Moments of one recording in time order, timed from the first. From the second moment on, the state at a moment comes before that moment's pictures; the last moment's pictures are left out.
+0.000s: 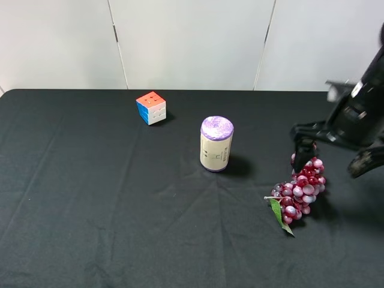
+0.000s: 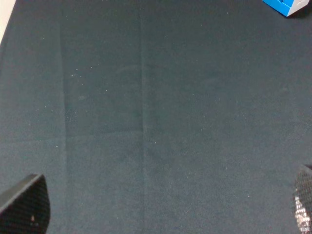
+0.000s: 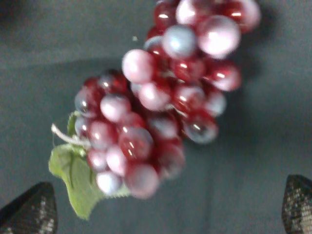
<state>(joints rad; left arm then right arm) 0.02 -0.01 -0.50 0.01 1.06 0.05 0.24 1.51 -0.89 0.10 0.97 0.25</state>
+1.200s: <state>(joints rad) 0.02 -0.01 -0.50 0.01 1.06 0.05 0.24 1.76 -0.80 0.14 0.69 0.24</state>
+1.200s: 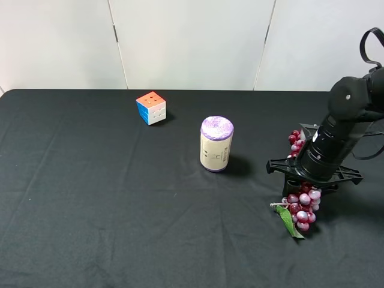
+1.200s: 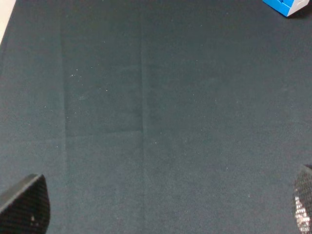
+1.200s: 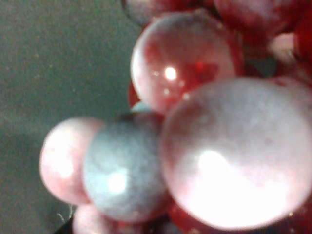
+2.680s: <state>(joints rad) 0.02 -0.01 -0.50 0.01 1.05 0.05 0.35 1.32 -1.22 0.27 1.22 -0.23</state>
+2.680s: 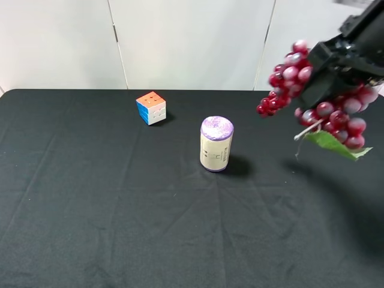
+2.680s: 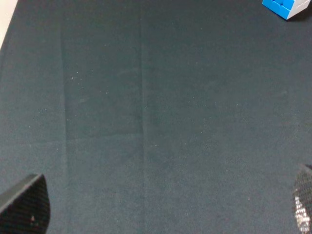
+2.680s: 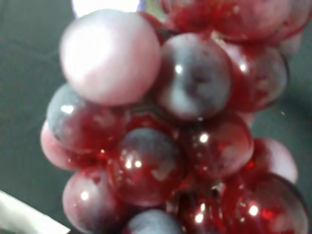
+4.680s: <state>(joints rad) -0.88 1.23 -0.95 -0.20 0.42 0.58 0.77 1.31 -1.29 0.33 1.22 -0.64</state>
